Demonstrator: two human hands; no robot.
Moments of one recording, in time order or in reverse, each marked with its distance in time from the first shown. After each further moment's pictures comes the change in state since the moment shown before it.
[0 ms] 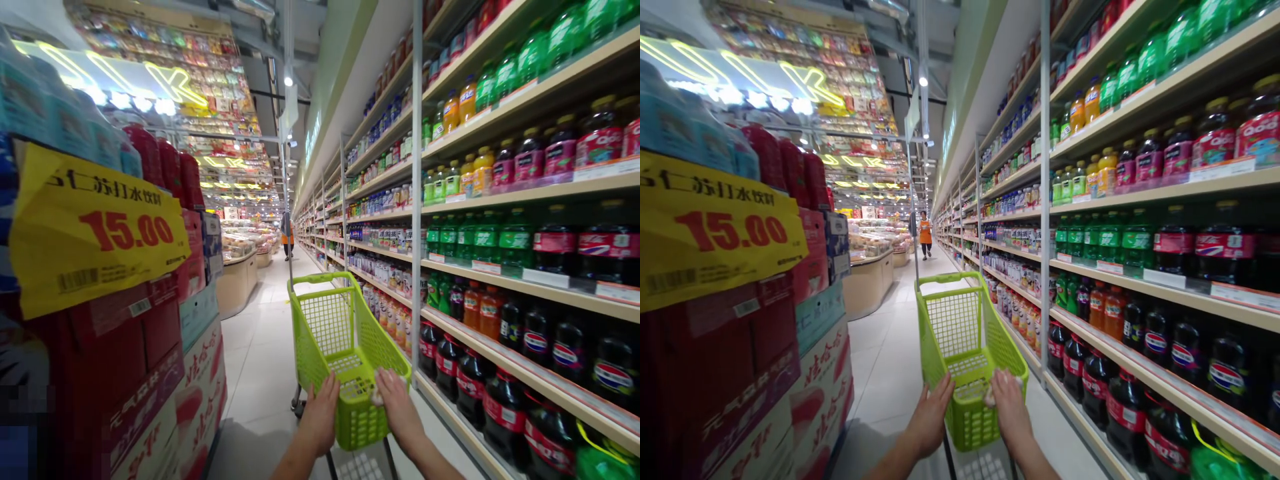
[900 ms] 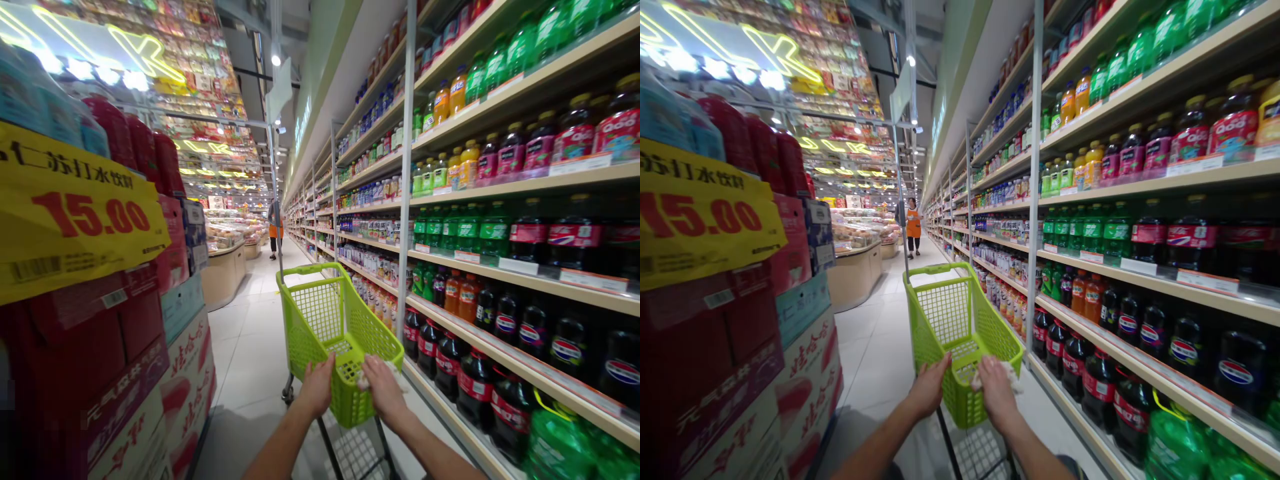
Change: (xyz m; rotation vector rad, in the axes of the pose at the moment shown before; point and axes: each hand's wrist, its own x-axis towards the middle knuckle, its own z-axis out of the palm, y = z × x) left_hand 0.008 0.026 -0.035 -0.117 -0.017 -0.005; right_hand -0.002 -0.001 -0.024 0.042 -0.044 -0.013
